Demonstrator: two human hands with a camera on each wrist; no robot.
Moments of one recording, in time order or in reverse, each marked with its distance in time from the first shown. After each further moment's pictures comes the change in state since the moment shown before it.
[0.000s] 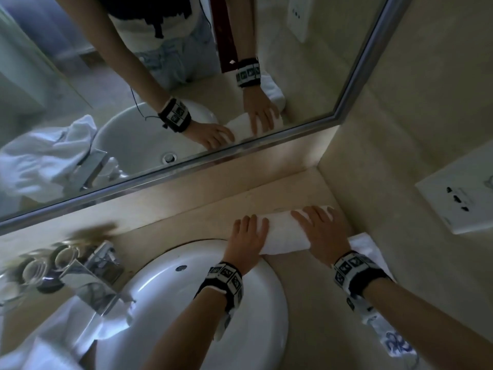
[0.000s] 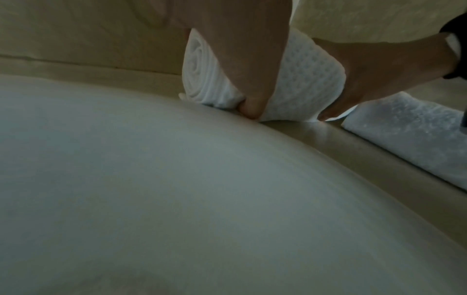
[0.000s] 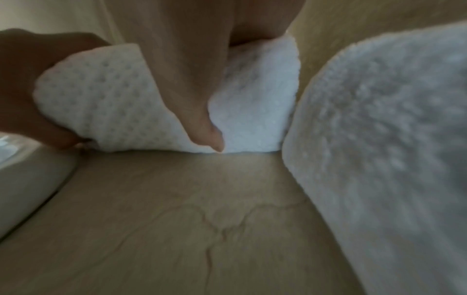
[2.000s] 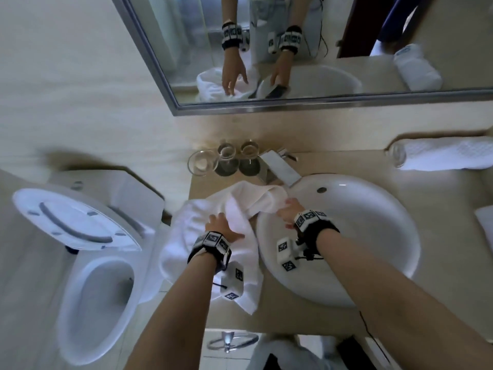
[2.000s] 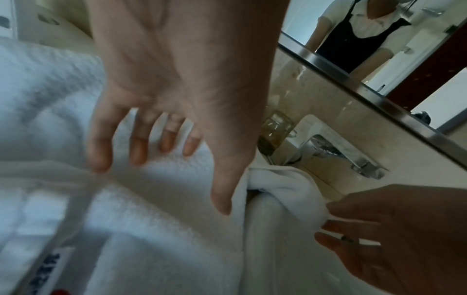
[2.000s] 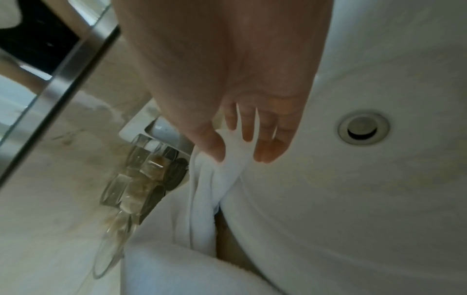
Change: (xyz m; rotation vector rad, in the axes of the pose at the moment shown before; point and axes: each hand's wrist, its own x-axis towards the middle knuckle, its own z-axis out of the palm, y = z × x) left_hand -0.440 -0.185 -0.009 -0.581 -0.348 -1.154; right_hand 0.008 -0.469 0.004 0.954 -0.627 0.528
